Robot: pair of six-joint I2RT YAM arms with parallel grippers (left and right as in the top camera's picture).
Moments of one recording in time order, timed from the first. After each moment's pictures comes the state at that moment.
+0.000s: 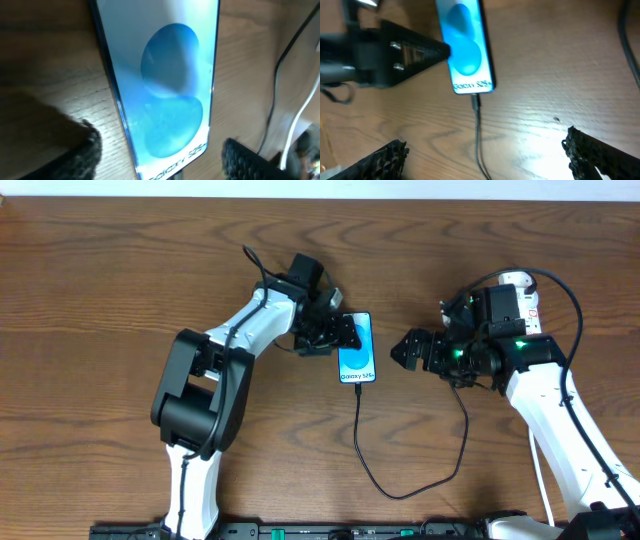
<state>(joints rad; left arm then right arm) -0.40 2.15 1.50 -0.70 0.60 -0.38 0.15 1.42 1.04 -0.79 -0.44 0.42</state>
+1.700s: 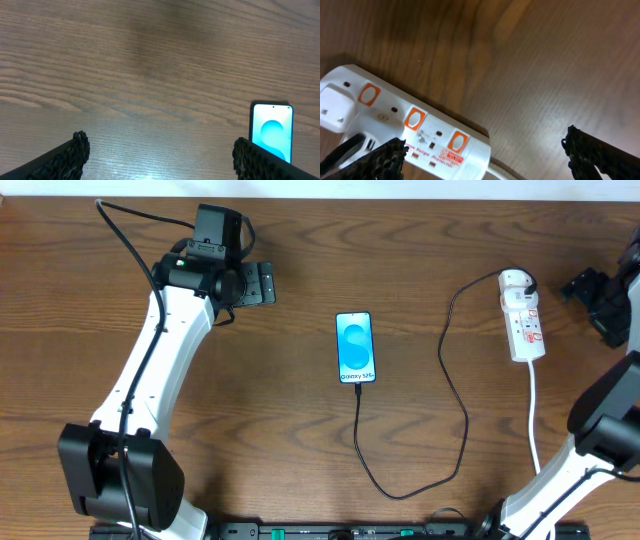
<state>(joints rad) -0.19 1.73 1.54 -0.87 -0.02 -0.30 -0.46 2.13 1.86 -1.09 0.07 0.53</state>
